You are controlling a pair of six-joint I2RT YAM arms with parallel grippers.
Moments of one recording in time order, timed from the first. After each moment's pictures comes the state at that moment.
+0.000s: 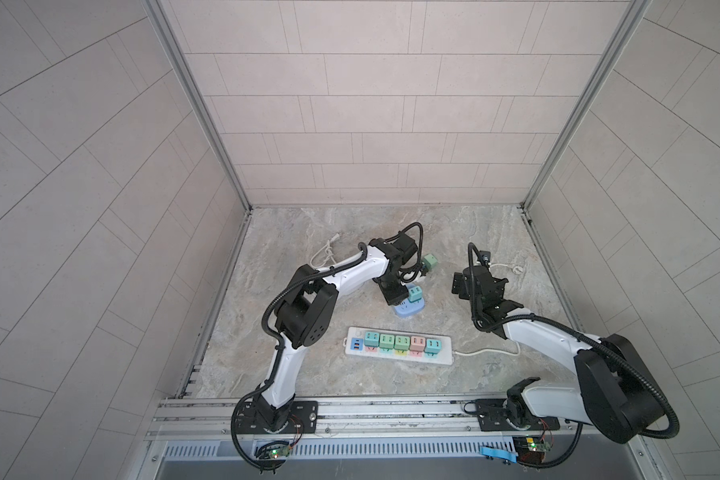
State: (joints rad) left arm -0.74 2.10 1.69 -0.98 0.13 0.42; right arm 0.36 1.29 0.55 0.07 0.57 0.34
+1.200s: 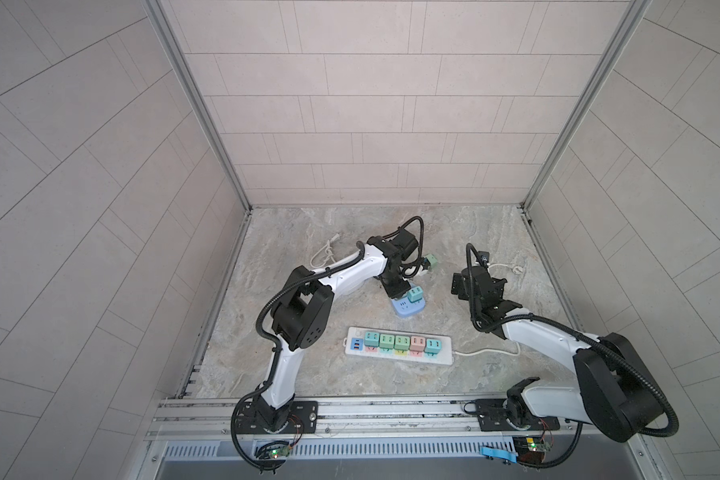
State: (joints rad) left arm -0.74 2.07 1.70 -0.94 0.13 0.40; right arm 0.37 1.30 0.55 0.07 0.59 0.34
